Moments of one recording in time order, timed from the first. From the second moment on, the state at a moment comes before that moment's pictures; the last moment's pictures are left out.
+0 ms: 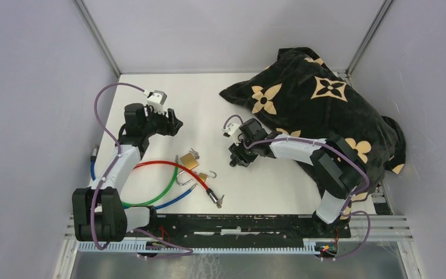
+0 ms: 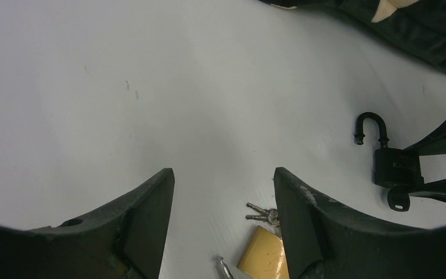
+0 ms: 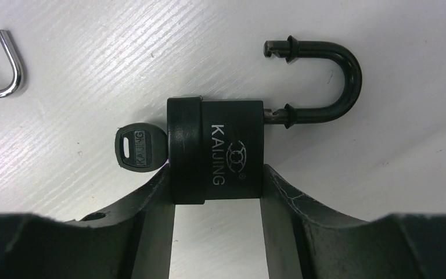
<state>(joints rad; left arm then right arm) -0.01 1.24 0.75 0.02 0.46 0.05 0.72 1.75 0.99 -0.23 -0.15 -0.17</state>
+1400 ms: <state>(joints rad) -0.27 0.85 0.83 -0.30 0.81 -0.34 1.28 1.40 0.87 0.54 0.44 -0.20</state>
